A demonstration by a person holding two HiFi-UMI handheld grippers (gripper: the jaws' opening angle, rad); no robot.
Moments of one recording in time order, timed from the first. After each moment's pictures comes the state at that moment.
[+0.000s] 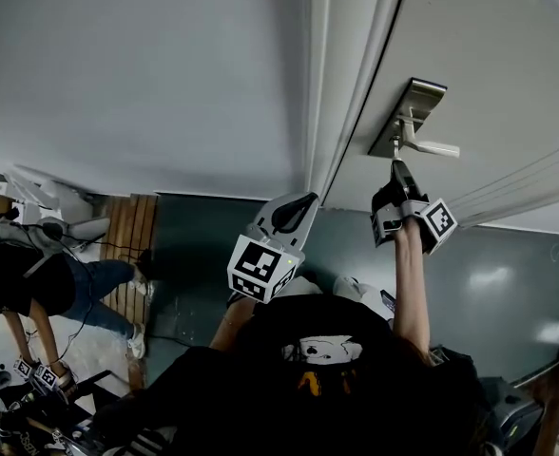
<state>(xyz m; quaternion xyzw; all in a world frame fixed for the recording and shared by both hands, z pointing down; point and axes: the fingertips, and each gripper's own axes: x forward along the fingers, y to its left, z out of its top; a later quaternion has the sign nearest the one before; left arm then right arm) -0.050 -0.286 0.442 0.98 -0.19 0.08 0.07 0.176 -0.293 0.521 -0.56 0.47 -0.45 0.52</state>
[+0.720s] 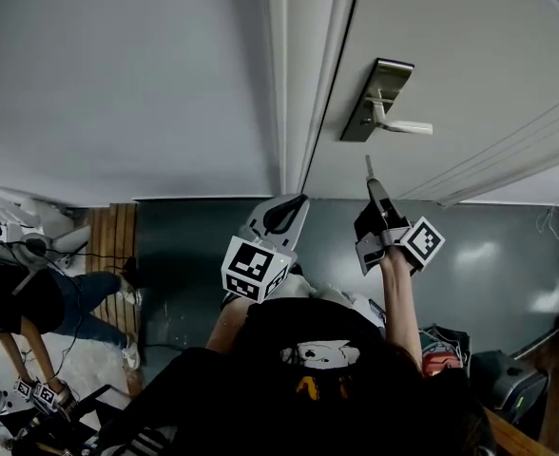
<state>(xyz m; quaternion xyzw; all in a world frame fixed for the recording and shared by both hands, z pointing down) -0.034 -0.253 0.458 0.98 -0.15 0.08 0.09 0.124 -0.220 0.501 -0.57 0.54 -0.44 0.43</state>
